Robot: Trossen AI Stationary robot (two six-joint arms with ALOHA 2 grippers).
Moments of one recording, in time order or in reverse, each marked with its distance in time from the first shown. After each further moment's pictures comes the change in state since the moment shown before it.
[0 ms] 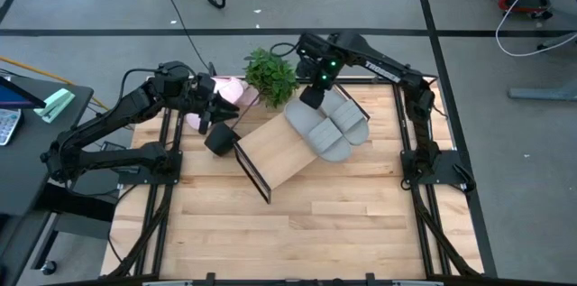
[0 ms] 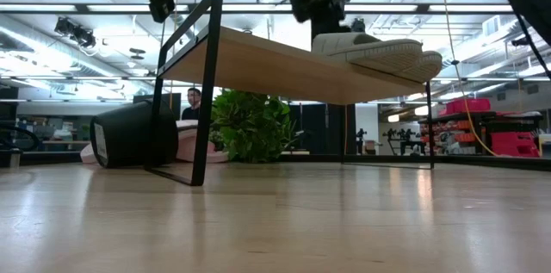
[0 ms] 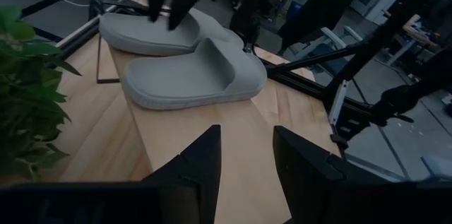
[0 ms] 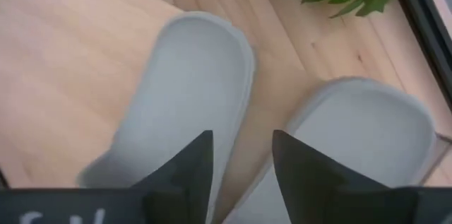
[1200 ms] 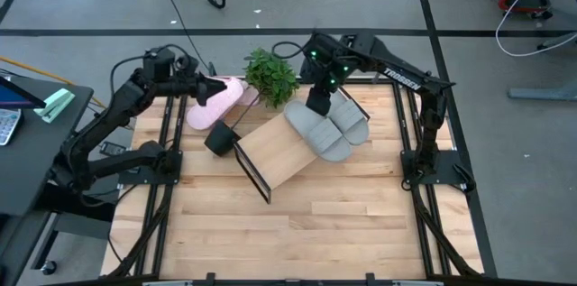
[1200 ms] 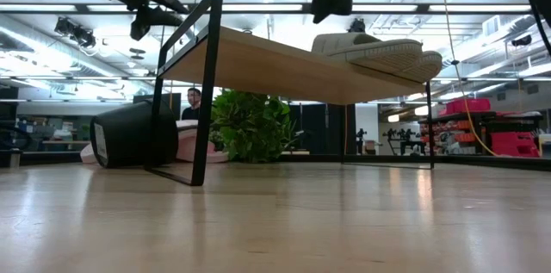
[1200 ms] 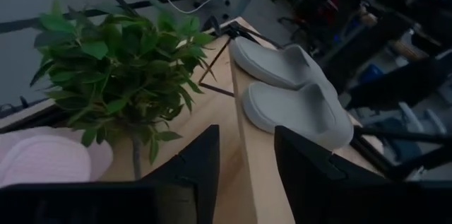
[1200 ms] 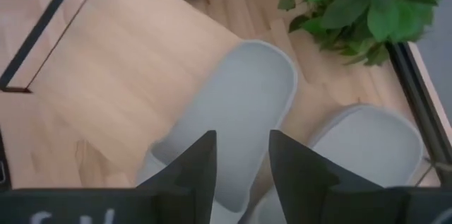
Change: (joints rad) left arm 0.324 0.000 0.000 -0.058 -0.031 -0.123; right arm 0.090 -0.122 0.000 0.054 0.027 -0.058
